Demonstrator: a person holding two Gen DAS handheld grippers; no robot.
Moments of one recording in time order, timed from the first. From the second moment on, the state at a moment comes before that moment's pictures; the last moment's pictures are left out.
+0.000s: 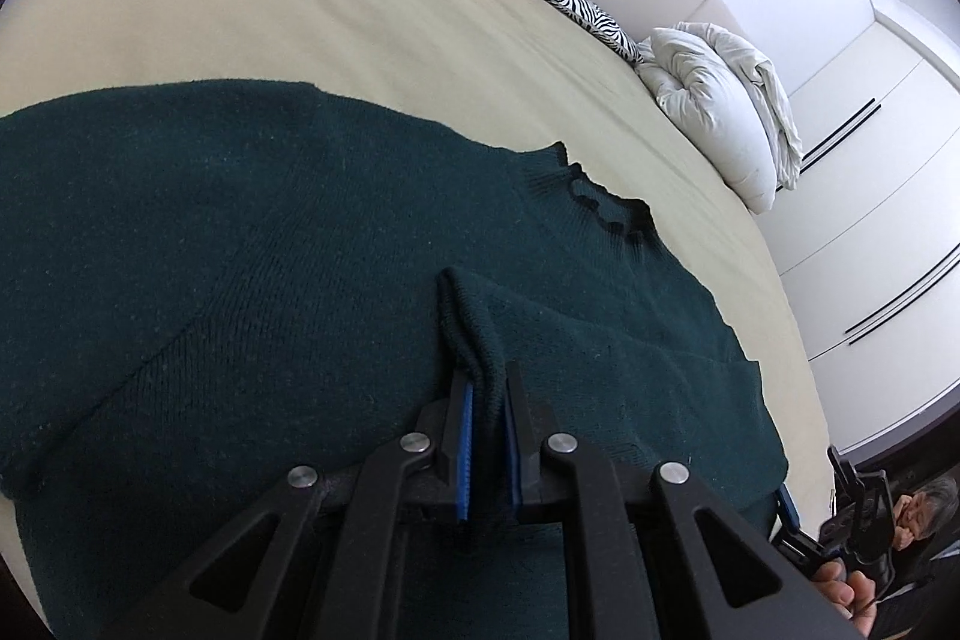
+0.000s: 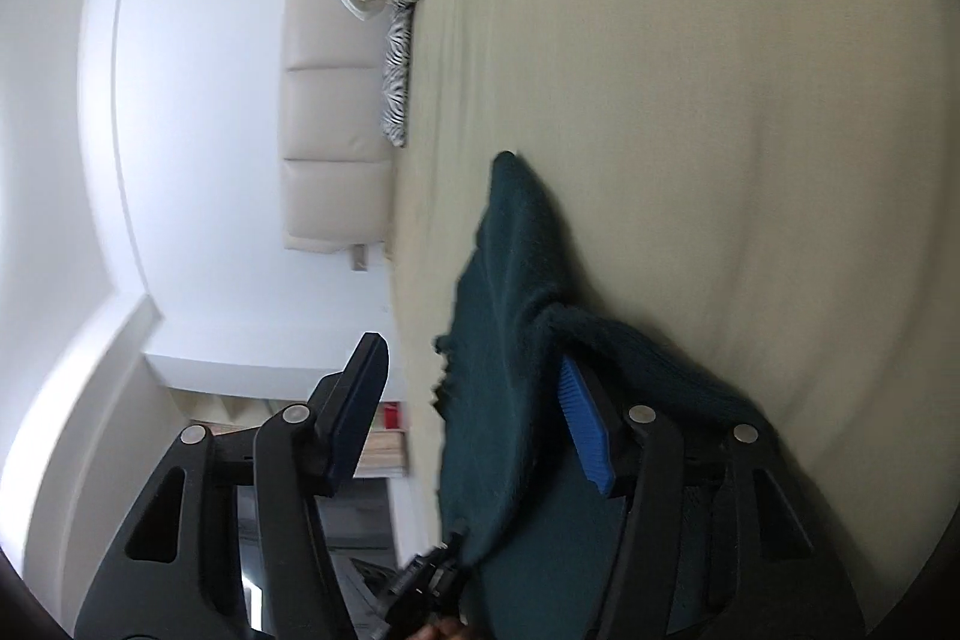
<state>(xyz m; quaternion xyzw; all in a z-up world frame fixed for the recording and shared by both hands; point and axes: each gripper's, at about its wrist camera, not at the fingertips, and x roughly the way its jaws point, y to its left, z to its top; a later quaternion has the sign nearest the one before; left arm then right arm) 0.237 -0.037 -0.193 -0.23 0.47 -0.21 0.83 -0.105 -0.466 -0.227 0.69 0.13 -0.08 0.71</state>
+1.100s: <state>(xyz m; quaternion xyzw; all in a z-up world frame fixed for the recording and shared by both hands) 0.234 -0.028 -0.207 -0.25 0.44 -0.24 0.83 -0.015 -0.542 -0.207 0.55 0.28 -0.05 0.78</state>
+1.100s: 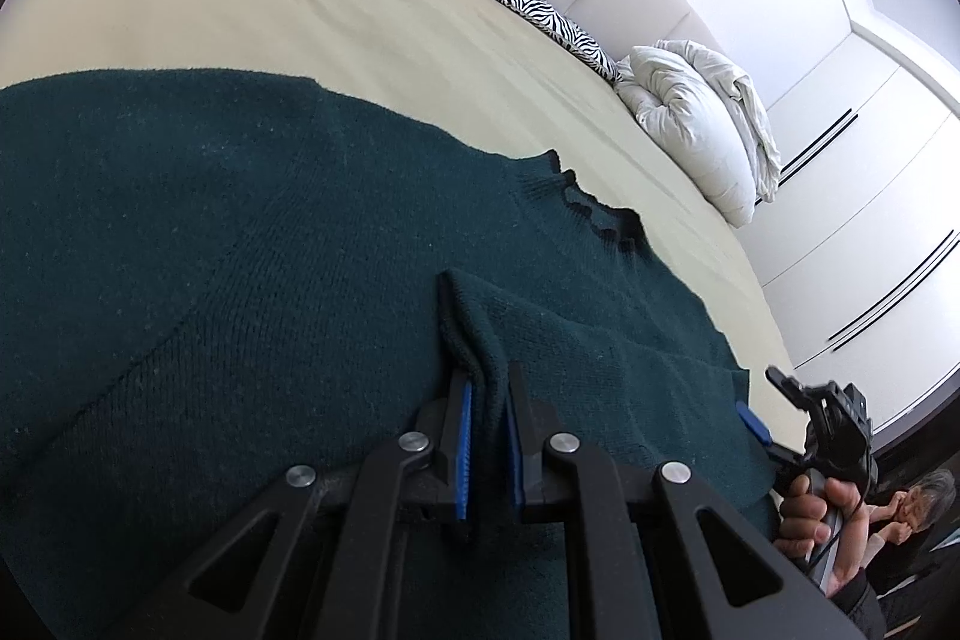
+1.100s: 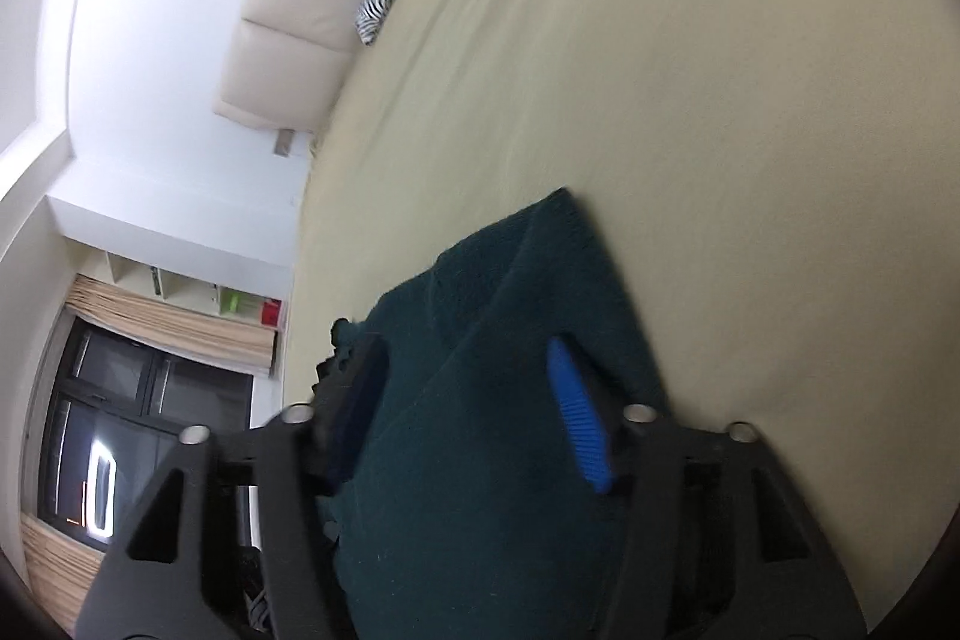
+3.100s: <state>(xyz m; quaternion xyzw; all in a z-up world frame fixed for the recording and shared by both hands) 0.172 0.013 -0.069 -0.09 0.30 -0.09 0.95 -0.080 -0.302 -0.070 0.41 0.25 0.00 0.88</state>
